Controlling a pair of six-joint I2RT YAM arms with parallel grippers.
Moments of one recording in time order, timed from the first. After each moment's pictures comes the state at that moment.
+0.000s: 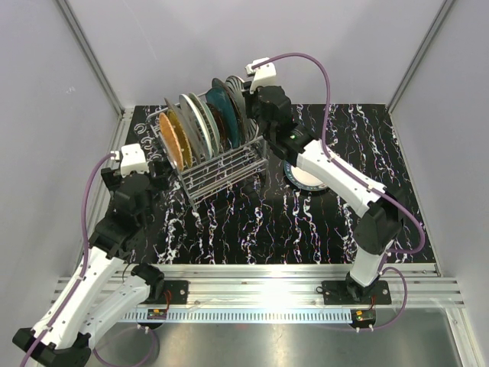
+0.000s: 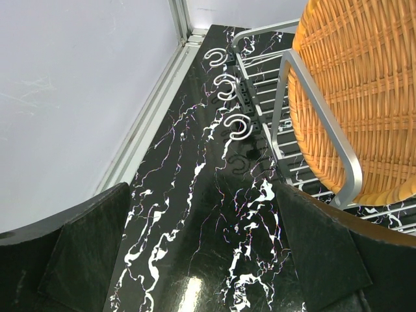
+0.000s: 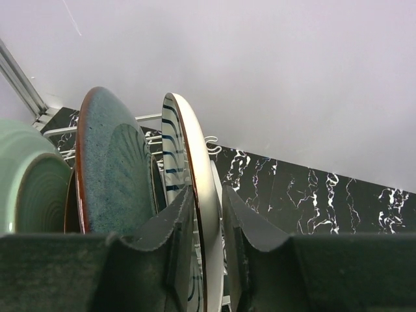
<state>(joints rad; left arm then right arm) -0.47 0.67 0.82 -0.44 -0.79 -0.10 0.73 1.79 1.76 -0.01 0.45 -0.01</state>
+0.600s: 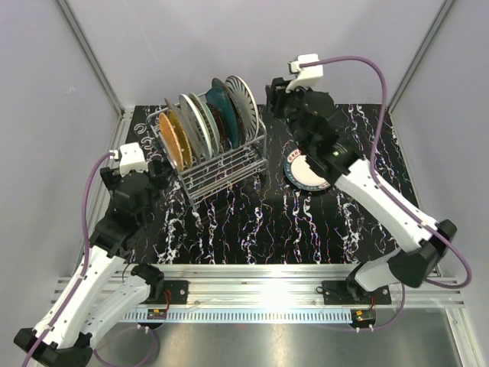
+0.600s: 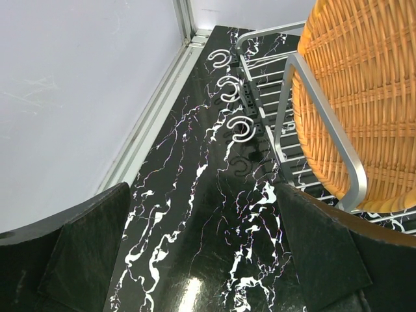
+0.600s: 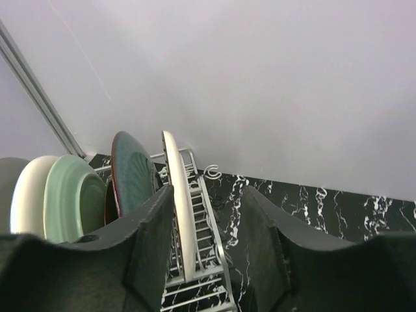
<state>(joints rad) -0.45 0.68 0.82 -0.42 -0.78 -0.10 0.73 1.48 1.62 -0.02 0.45 0.04</state>
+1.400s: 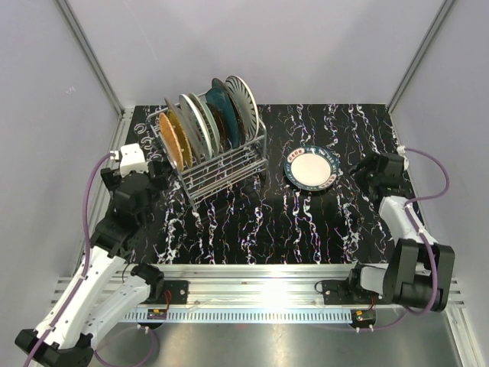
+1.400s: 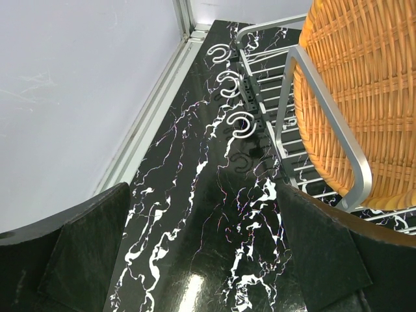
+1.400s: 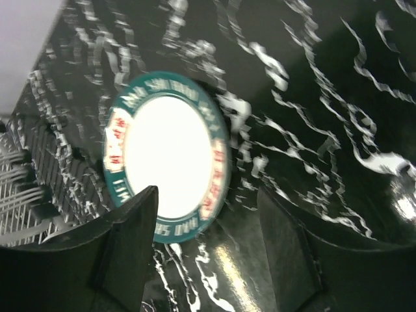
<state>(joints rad) -0.43 0.68 0.81 -0.42 -0.77 -0.10 -0.13 1.22 0.73 -0.08 -0.04 0.69</state>
